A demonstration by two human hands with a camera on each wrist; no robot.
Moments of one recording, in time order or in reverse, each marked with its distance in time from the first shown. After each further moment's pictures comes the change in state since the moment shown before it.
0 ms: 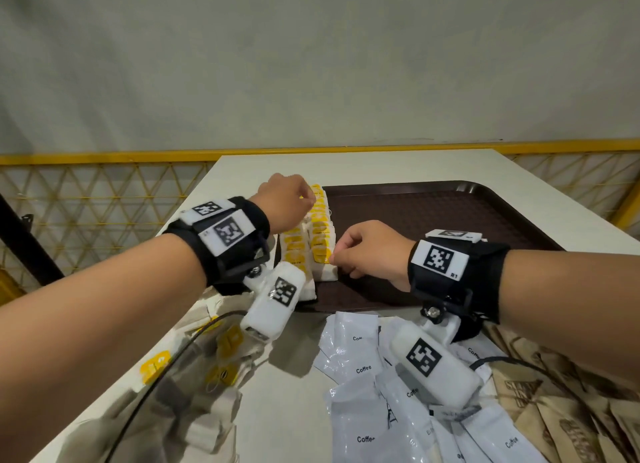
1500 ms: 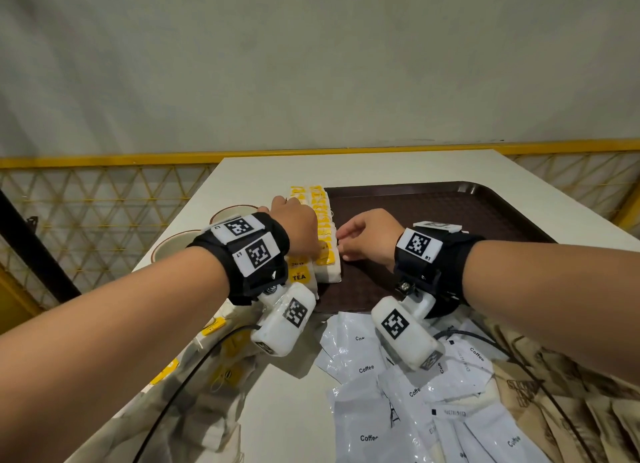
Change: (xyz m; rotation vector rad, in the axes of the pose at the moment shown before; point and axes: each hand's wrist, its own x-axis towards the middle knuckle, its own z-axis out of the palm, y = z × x) left_hand -0.006 0.002 0.026 0.556 -0.110 -0.005; right_hand 0.031 0.007 -0.004 0.134 0.070 0.011
